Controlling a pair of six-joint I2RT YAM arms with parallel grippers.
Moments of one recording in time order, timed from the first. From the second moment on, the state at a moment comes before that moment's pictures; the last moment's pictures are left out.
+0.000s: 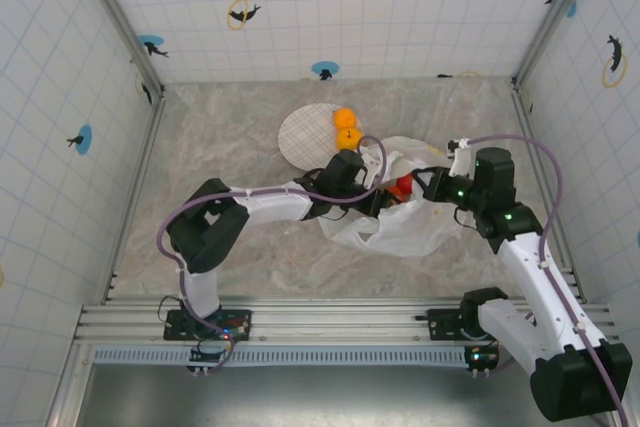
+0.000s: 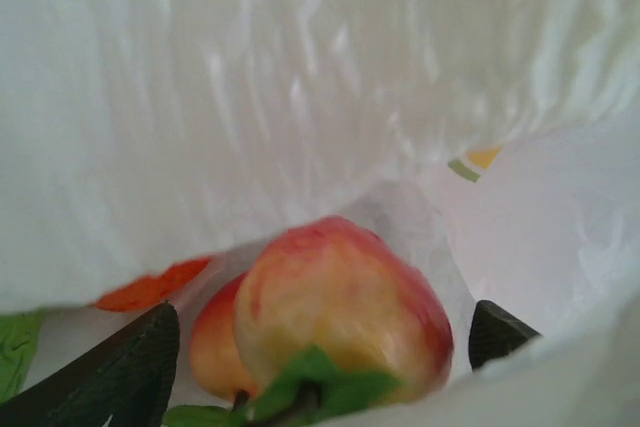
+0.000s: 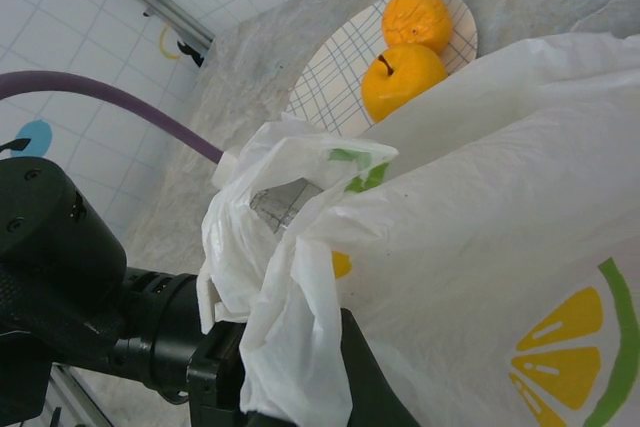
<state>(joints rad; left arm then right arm) -0.91 1.89 1.14 0.11 0.49 -0.47 0.20 0.87 0.70 -0.35 -0.53 0.45</state>
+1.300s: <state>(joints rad) -0.65 1.19 0.75 -0.18 0.30 -0.34 0.00 0.87 0.71 -0.49 -0.36 0.41</state>
